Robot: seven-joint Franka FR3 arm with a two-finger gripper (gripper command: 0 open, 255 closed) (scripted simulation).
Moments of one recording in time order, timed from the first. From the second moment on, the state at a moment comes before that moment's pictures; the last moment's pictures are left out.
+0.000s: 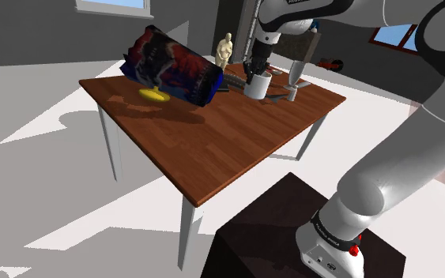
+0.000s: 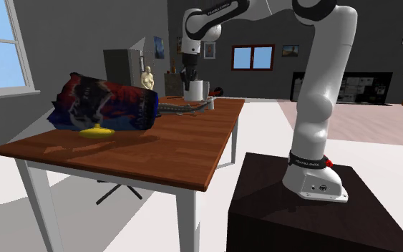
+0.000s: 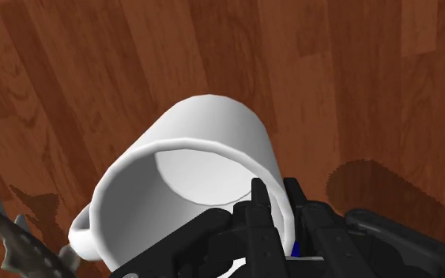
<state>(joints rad) -0.20 -0.09 -0.03 -1.97 -0.01 1.99 -0.08</state>
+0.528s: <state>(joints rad) -0.29 -0.04 -0.13 -1.91 0.01 1.98 -0.29</state>
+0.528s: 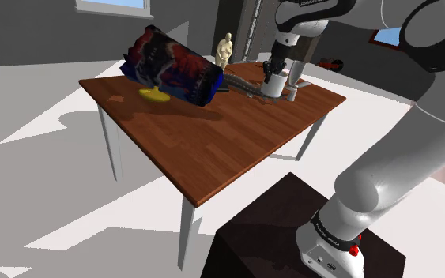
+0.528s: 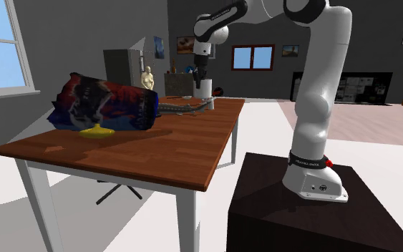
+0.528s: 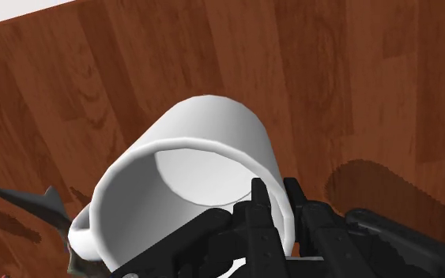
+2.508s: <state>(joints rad) -0.44 0.22 -0.26 -1.81 0.12 2.13 -0.62</state>
